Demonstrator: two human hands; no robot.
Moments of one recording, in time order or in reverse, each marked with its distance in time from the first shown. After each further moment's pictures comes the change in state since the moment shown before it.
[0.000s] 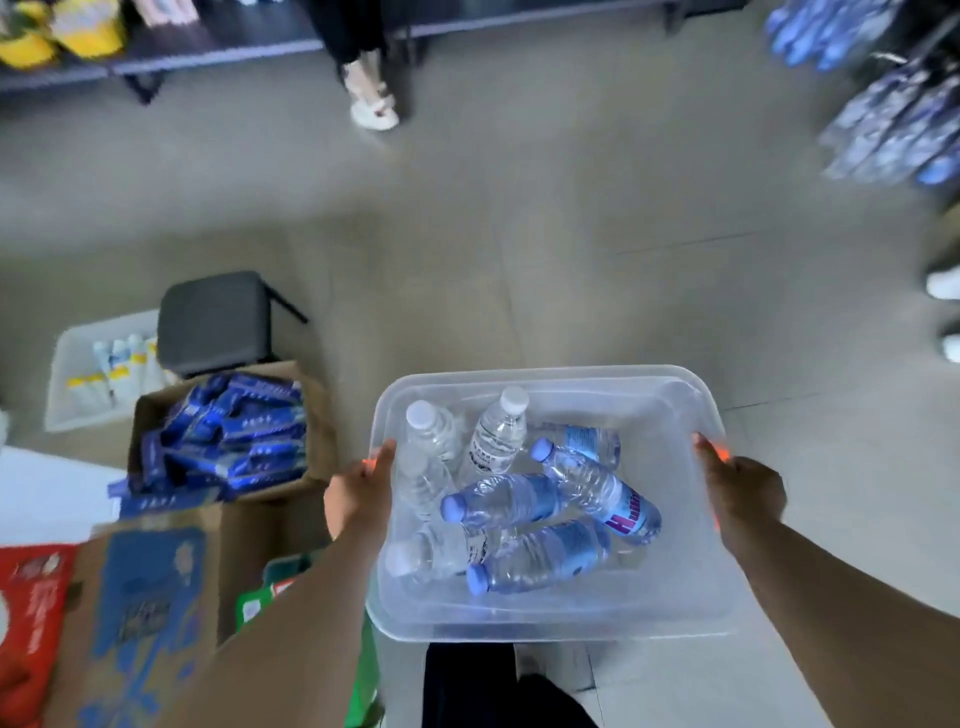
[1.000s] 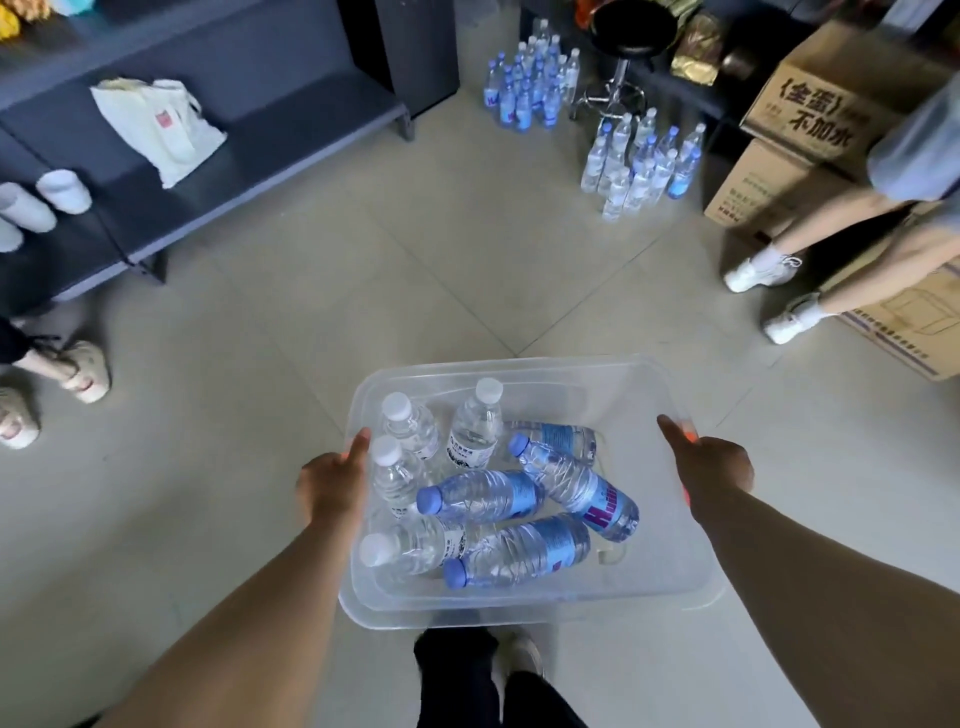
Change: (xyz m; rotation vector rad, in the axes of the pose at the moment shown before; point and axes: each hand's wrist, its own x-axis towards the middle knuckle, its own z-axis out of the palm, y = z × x) left_hand 0.212 0.561 0.186 0.217 -0.212 0.417; right_hand 0.360 -0.238 -0.115 0.148 0.164 0.413
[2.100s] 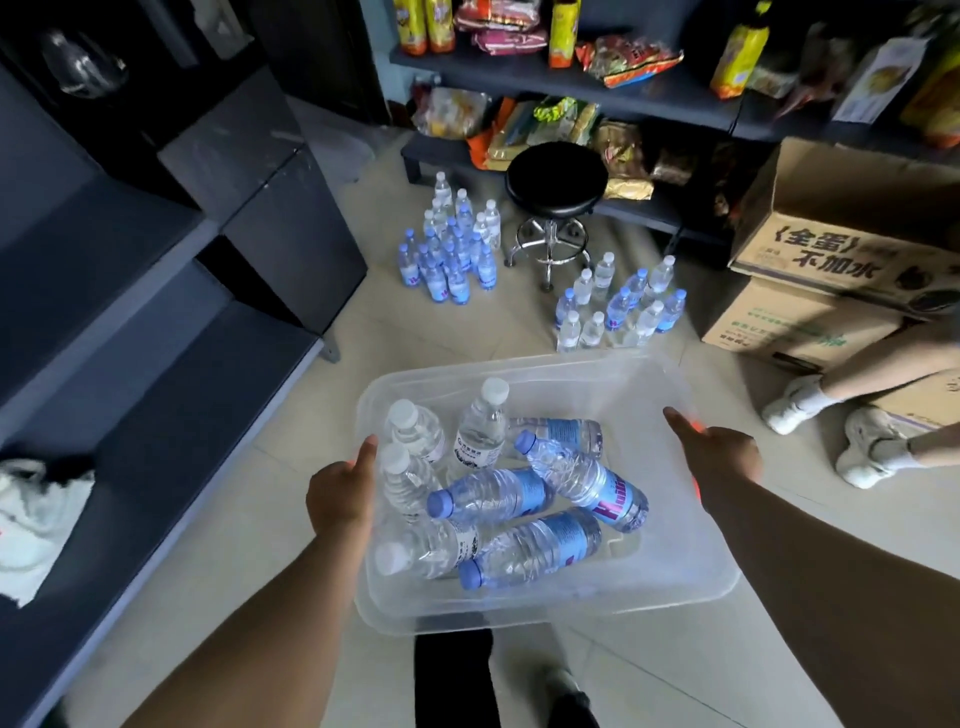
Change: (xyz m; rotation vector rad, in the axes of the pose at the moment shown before) left_hand 0.591 0.663 0.102 0.036 -0.152 0.336; right_hand 0.452 -0.625 0.027 0.296 0.223 0.242
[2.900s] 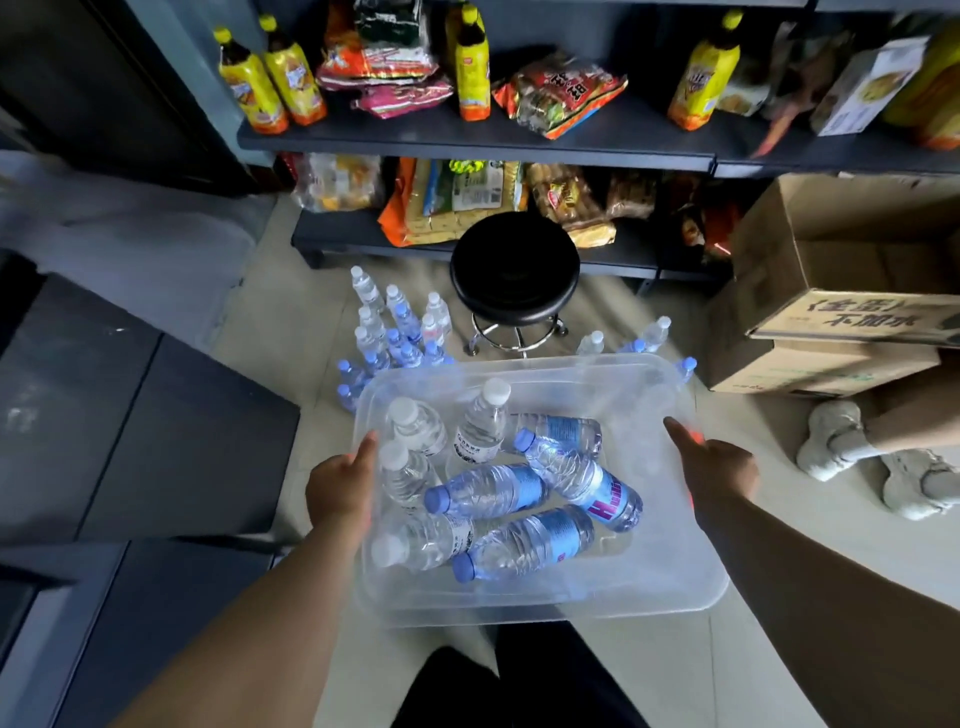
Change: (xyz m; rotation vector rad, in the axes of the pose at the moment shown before) left_hand 0.455 0.346 0.159 0.164 -0.271 0.141; right_hand 0.275 -0.335 0.142 0.179 0.204 0.330
